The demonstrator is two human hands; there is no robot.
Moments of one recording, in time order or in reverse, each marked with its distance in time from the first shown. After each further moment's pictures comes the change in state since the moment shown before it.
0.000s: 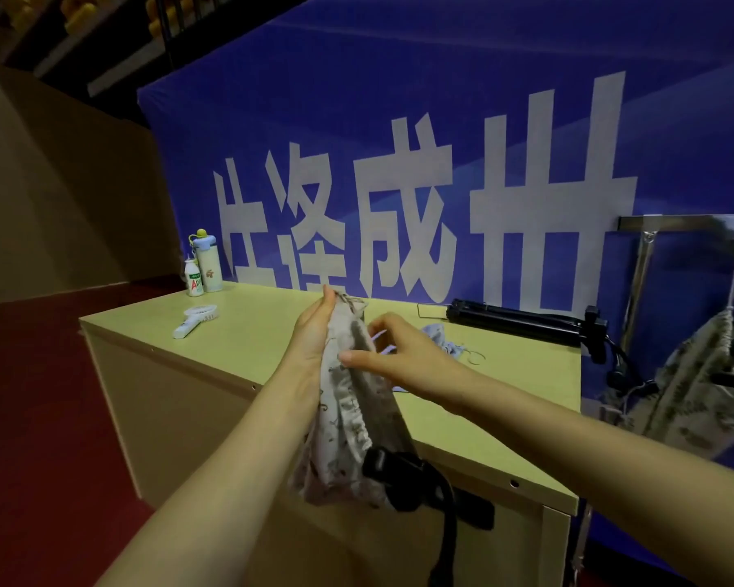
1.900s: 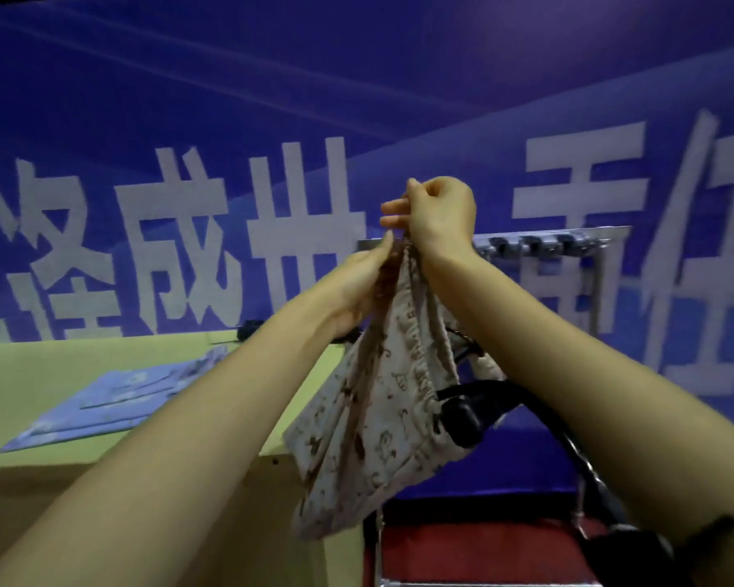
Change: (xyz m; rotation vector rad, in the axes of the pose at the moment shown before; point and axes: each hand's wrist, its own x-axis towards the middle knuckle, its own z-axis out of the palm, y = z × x) left_hand -0.114 -0.008 0.289 0.293 -0.776 -0.027; right_hand -0.163 -0.051 -0.219 0.028 1.234 -0.010
